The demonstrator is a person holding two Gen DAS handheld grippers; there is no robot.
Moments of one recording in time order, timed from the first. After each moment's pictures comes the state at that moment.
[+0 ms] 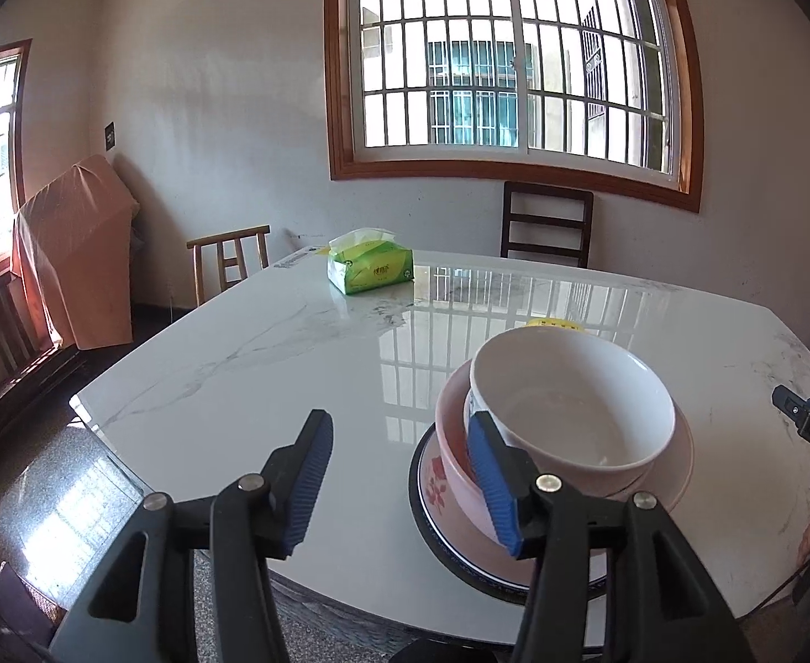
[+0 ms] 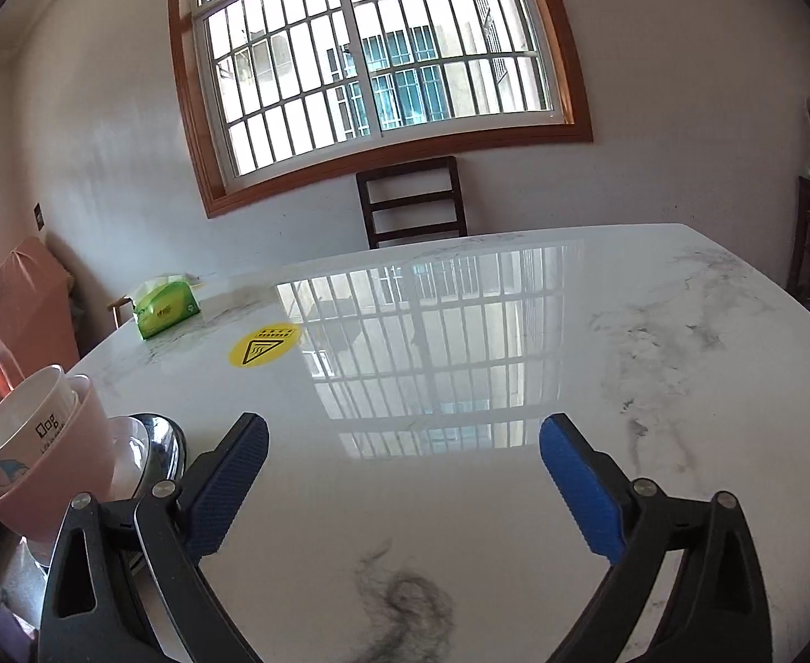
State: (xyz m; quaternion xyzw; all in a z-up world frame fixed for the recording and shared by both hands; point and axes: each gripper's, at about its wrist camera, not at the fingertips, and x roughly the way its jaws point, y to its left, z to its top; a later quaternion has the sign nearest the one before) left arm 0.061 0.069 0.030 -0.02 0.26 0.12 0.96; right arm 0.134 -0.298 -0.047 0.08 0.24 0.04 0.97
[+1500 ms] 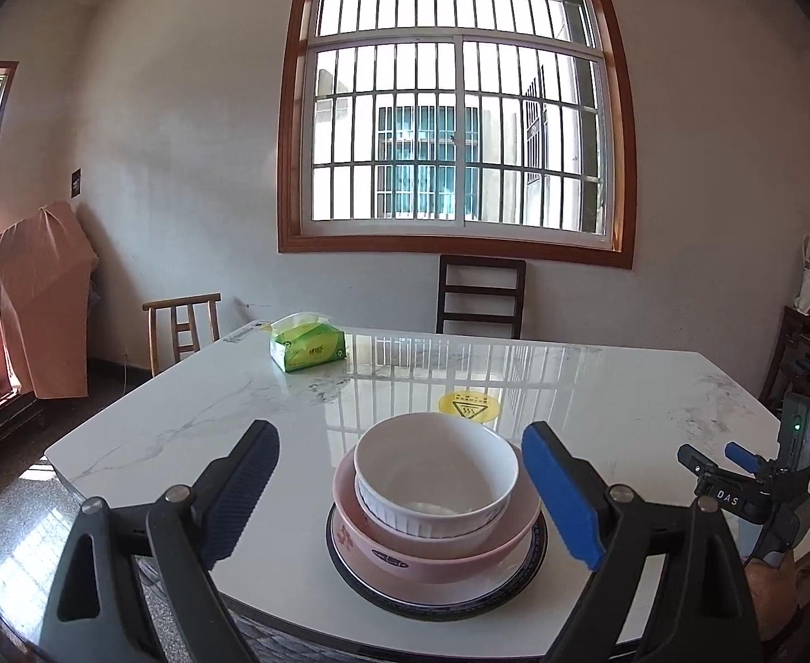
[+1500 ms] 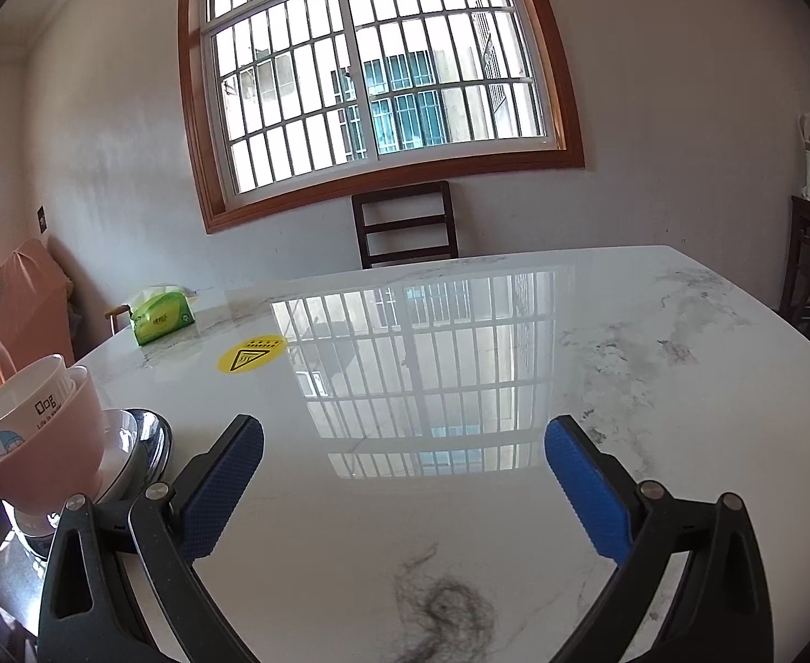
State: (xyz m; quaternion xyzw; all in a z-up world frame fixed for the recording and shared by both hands) left arm 0.011 0.021 0.091 -0.02 0.17 0.05 0.98; right arm 0.111 -0.318 -0.049 0.07 0.21 0.05 0.97
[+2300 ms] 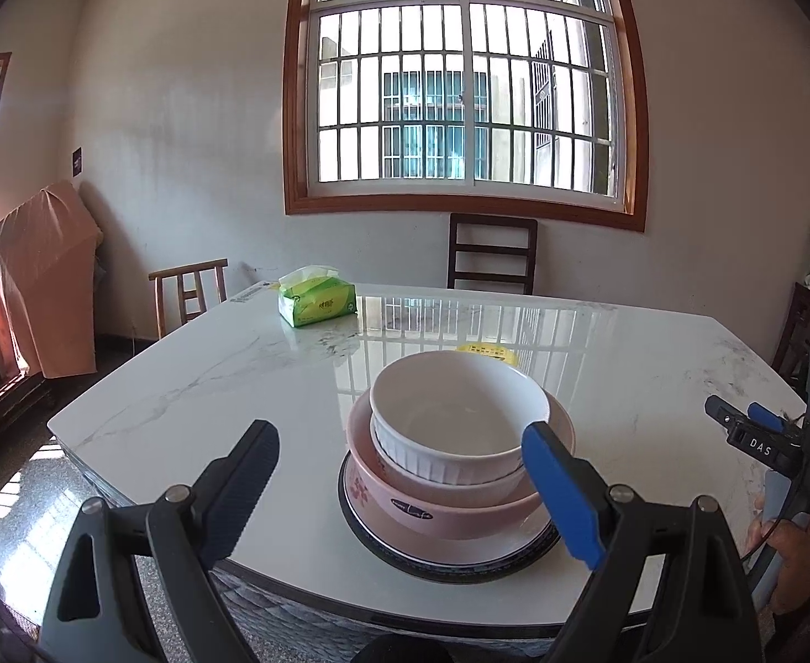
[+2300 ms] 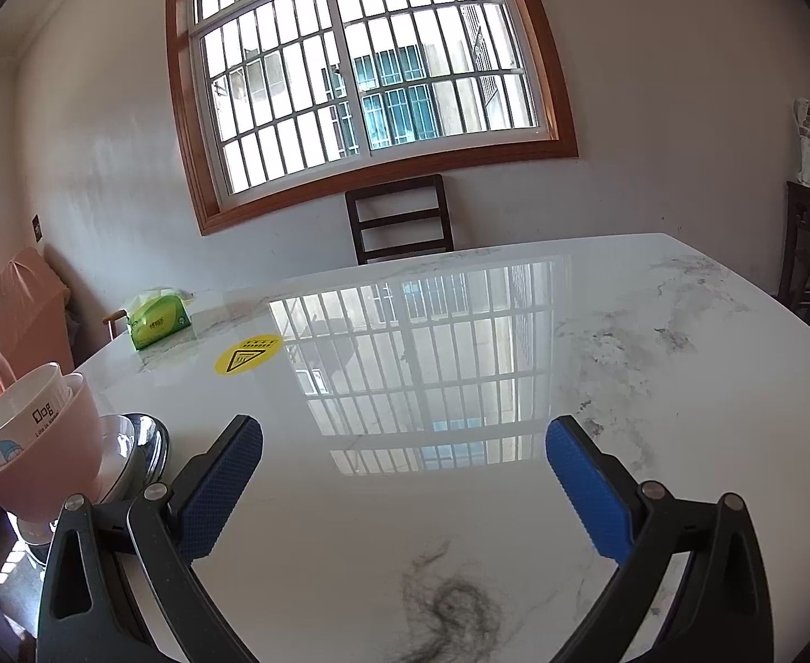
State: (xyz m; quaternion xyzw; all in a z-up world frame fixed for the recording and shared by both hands) left arm 0.021 0.027 0.055 -0.01 0.22 0.07 0.97; right arm 0.117 -0.324 -0.049 0.08 0.22 0.04 0.97
